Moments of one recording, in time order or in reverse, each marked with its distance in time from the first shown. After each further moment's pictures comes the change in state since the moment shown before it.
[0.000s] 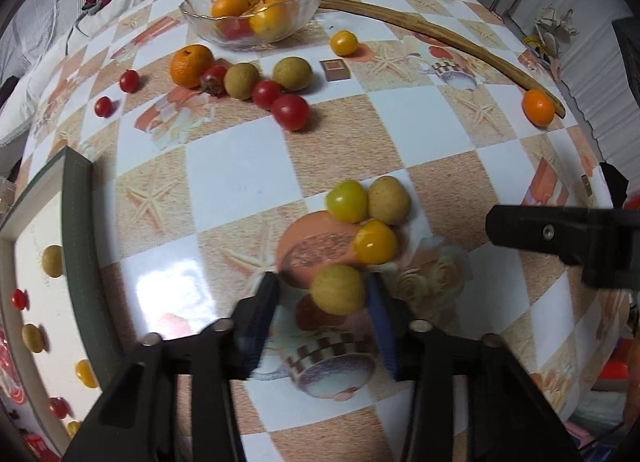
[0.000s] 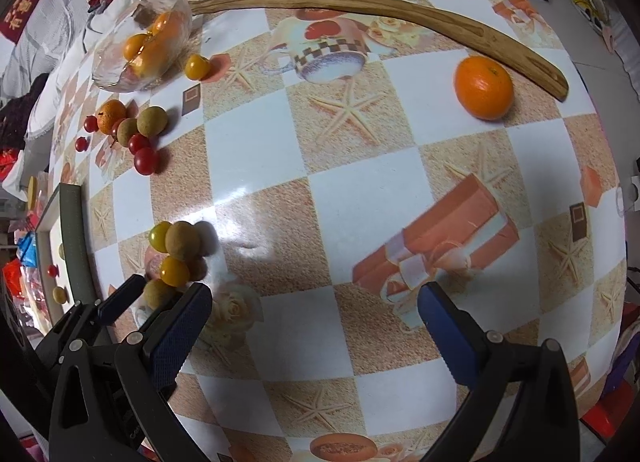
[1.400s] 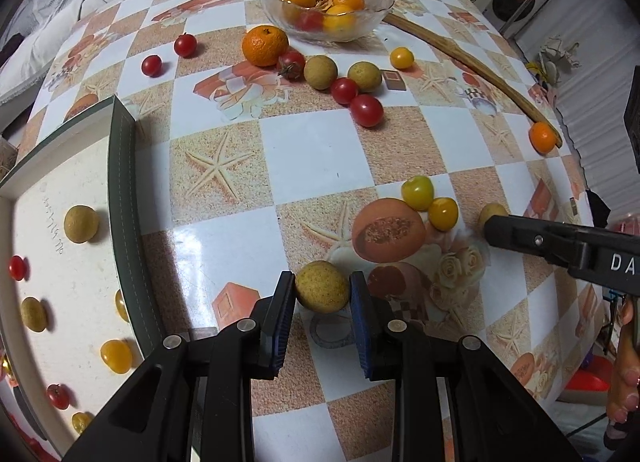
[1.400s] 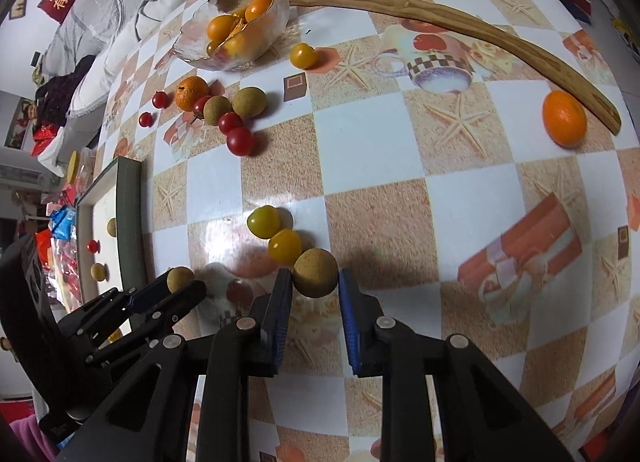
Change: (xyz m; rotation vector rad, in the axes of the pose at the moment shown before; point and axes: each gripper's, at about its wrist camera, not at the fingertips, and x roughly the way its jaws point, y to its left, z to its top) left arm -0.024 0.060 -0.015 -0.106 0.010 -0.106; right arm -0.001 0.063 -0.012 -0.100 -0.025 0.133
